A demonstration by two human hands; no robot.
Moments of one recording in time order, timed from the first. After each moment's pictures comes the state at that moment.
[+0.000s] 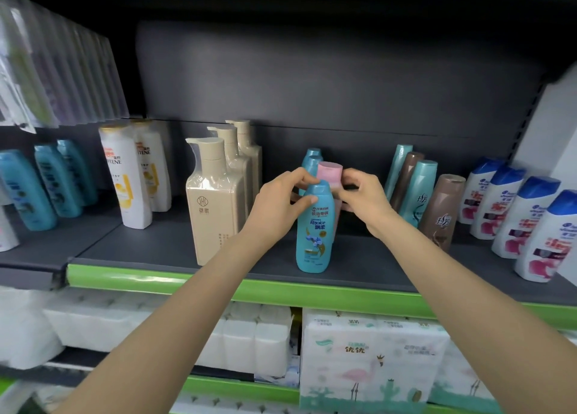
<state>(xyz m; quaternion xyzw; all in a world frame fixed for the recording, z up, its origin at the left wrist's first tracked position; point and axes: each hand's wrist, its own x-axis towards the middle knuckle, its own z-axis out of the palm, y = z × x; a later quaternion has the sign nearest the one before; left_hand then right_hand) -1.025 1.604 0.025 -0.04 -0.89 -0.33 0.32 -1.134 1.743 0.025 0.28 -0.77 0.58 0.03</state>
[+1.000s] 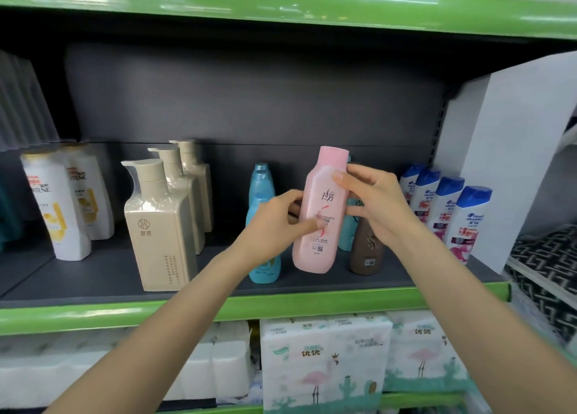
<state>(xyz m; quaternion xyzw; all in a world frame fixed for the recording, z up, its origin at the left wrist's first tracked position) -1.019 1.673 0.044 -0.12 -0.87 -0.44 0.21 -1.080 1.838 0.069 0.25 -0.66 0.71 0.03</state>
